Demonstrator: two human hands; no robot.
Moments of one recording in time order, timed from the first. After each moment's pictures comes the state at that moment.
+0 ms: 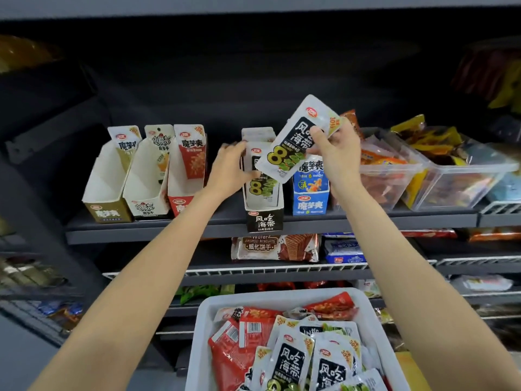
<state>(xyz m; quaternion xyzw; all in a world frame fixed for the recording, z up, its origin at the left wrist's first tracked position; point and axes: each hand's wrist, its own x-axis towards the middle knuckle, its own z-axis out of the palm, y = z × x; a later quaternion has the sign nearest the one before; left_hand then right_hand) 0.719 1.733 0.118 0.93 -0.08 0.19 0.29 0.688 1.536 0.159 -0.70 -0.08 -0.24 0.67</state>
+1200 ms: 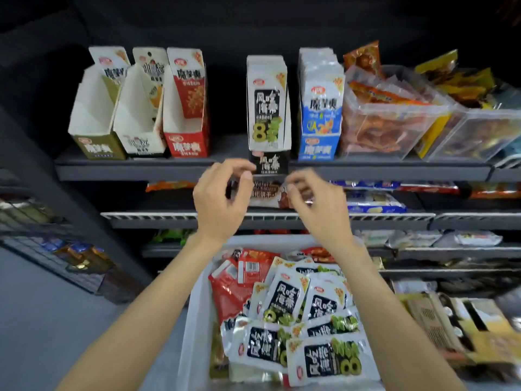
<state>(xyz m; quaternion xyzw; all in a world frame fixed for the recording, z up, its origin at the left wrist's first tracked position) 0.569 1.717 0.042 0.80 -0.14 0.40 0.42 0.588 1.541 0.032 -0.86 -0.21 -0.22 0.41</state>
